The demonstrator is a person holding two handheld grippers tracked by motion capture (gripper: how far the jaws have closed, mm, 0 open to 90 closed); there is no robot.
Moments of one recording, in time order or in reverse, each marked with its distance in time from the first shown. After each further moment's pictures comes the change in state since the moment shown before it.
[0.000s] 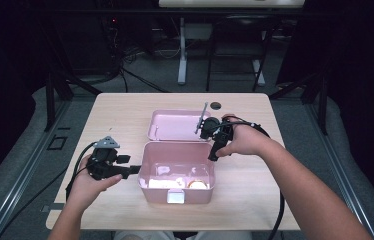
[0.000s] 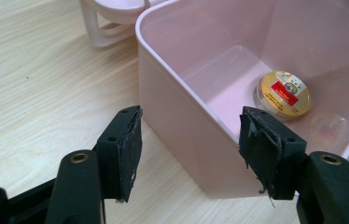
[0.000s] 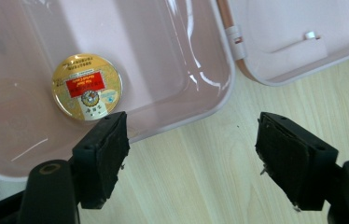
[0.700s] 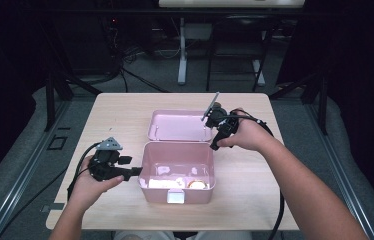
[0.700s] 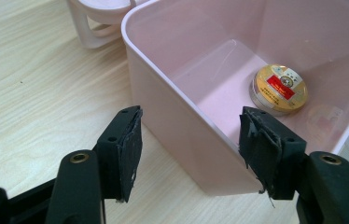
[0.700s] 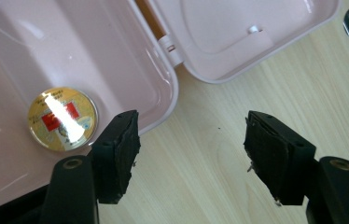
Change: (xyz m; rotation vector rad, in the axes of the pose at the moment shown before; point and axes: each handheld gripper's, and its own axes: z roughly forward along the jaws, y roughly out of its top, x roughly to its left) left arm -0.006 0.001 0.001 0.012 0.000 0.038; right arm -0.024 -0.007 -0.004 -0.076 -0.039 0.195
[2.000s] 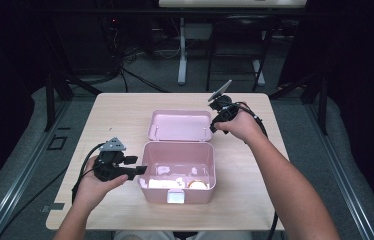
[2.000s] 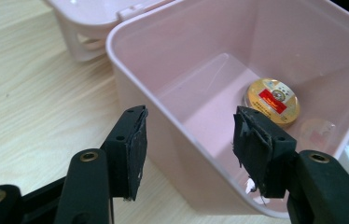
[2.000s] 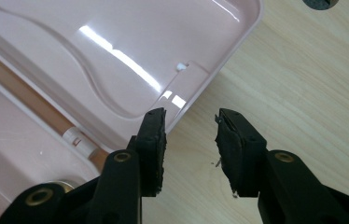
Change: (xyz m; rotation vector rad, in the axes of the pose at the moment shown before) left arm -0.008 0.002 0.009 -0.052 -0.018 0.023; right arm -0.050 0.011 0.031 -0.086 0.009 0.404
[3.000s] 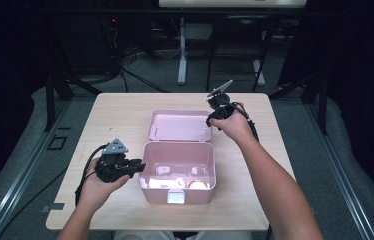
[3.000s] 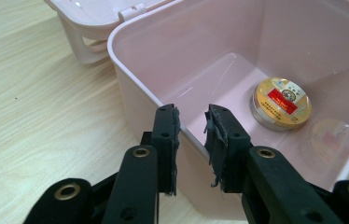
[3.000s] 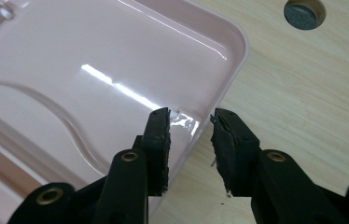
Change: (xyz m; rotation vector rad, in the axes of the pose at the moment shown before) left arm -0.004 -0.003 0.003 0.003 0.026 -0.004; right arm -0.004 0.011 0.020 -0.114 -0.009 0.126
